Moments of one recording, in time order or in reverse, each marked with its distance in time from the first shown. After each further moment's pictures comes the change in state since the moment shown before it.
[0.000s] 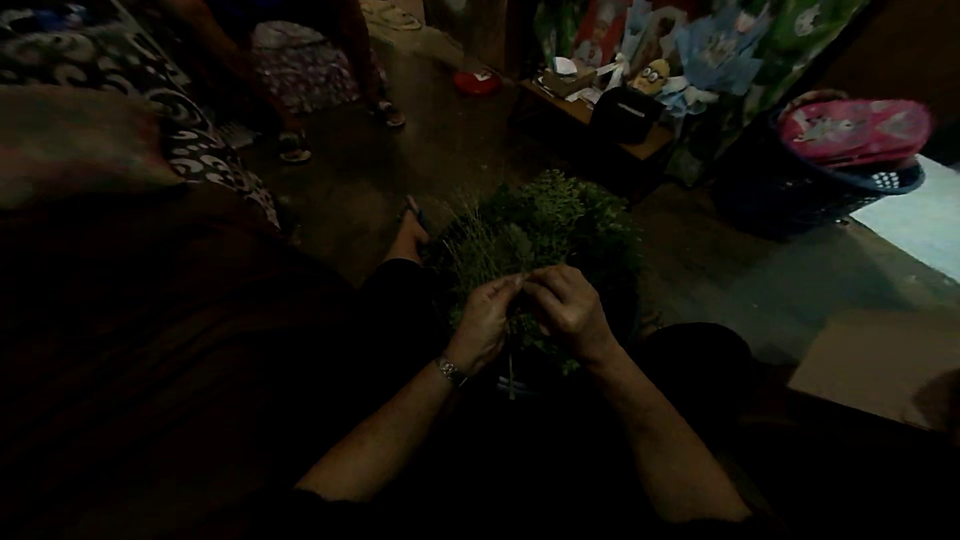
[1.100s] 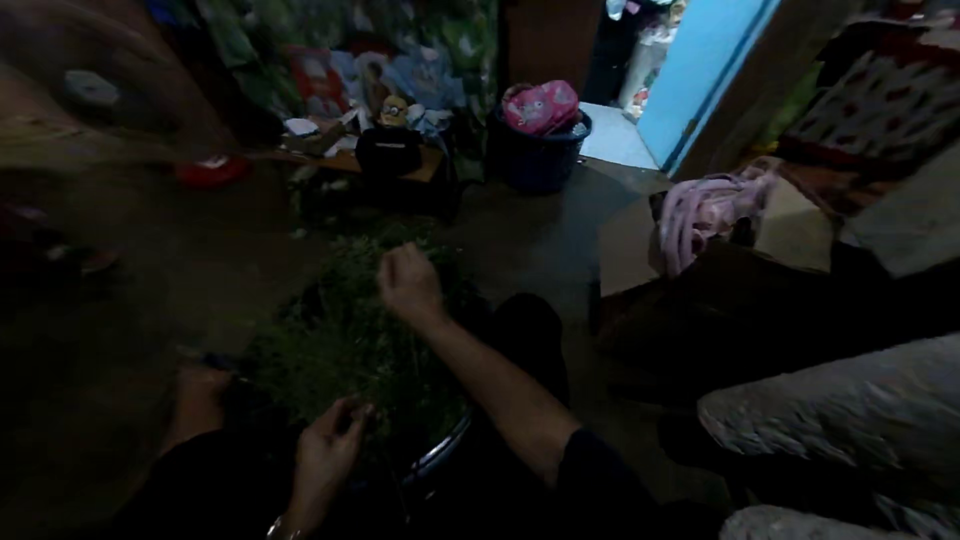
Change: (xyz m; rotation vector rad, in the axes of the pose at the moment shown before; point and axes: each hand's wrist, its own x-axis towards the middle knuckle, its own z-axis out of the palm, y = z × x) left_hand 0.004 -0.041 -0.011 0.909 -0.232 0.139; right_hand 0.023 0.082 -0.027 -0.043 0.127 0.930
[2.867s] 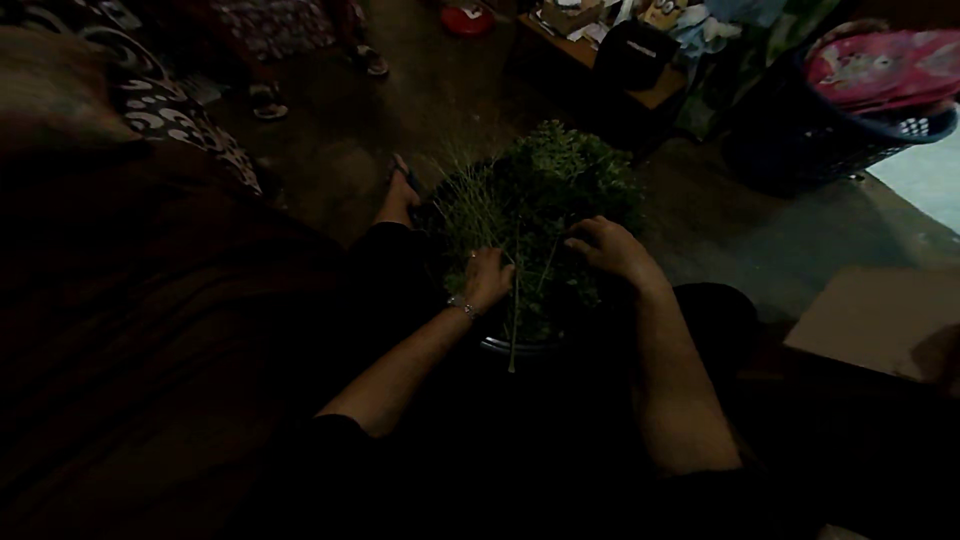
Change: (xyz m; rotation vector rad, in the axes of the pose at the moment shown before) left_hand 0.048 -0.063 0.010 0.342 -0.010 -0.220; right_hand -0.021 0.021 -0.018 -0.213 -0.879 -0.019
